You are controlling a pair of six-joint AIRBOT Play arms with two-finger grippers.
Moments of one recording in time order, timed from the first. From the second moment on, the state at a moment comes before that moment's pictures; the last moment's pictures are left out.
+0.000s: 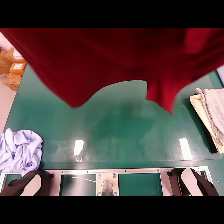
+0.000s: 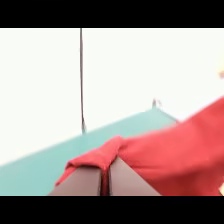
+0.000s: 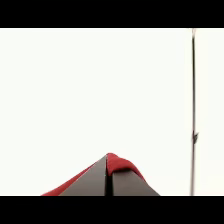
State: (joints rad) left arm 0.27 -0.91 2.05 0.64 -1.23 -1.23; right arm -0.71 -0.76 1.70 -0.29 0.96 1.04
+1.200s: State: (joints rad) left arm 0.10 -1.66 1.47 0.73 -0.90 -1.07; right arm -0.30 -1.61 1.30 -0.40 0.66 0.92
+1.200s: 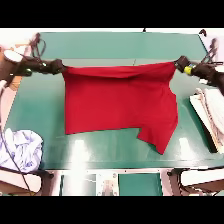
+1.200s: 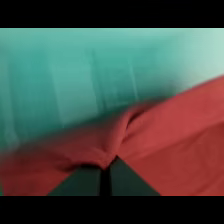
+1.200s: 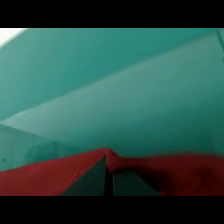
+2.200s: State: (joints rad) left arm 0.09 -1.77 1.41 0.90 -1.09 -1.22; right arm -0.43 -1.84 1.43 -0.72 1.07 1.05
